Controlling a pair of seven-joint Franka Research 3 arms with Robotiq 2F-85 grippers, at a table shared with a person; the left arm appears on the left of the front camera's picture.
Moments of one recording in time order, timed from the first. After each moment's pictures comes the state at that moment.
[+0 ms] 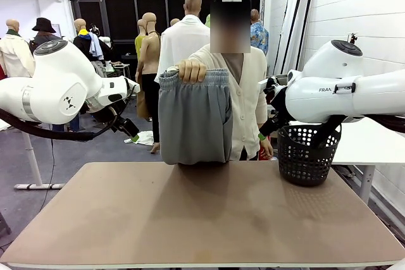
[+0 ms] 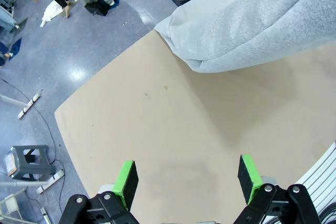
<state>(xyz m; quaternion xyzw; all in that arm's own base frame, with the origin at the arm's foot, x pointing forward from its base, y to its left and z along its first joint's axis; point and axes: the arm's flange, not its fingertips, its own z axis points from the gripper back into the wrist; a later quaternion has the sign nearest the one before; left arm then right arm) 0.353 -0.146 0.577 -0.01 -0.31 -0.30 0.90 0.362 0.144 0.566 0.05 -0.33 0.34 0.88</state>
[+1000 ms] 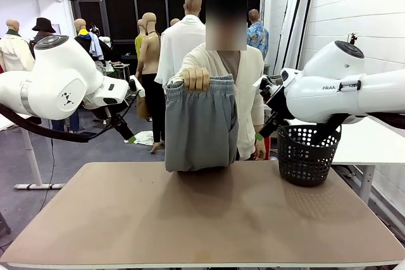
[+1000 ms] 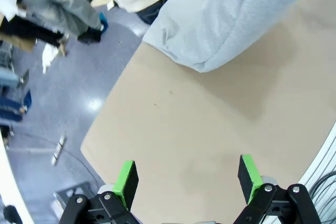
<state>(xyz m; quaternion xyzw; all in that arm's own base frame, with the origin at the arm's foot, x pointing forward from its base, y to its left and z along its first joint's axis) 0.352 -0.150 0.587 0.05 -0.31 -0.46 0.83 0.363 0.150 0.568 0.03 -0.36 0.47 0.81</state>
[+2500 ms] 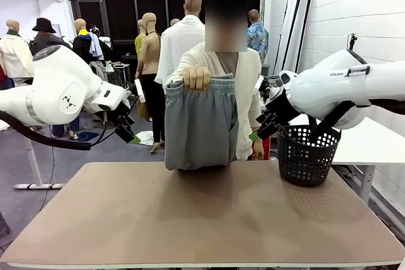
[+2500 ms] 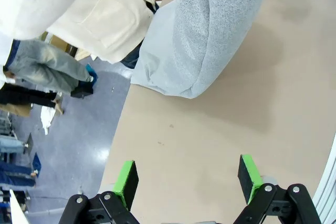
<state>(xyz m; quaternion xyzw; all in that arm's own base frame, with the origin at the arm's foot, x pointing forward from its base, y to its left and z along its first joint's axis) 0.384 -0.144 0.570 0.02 -0.33 -0.58 0.74 0.379 0.152 0.555 0.09 -0.39 0.56 0.73</state>
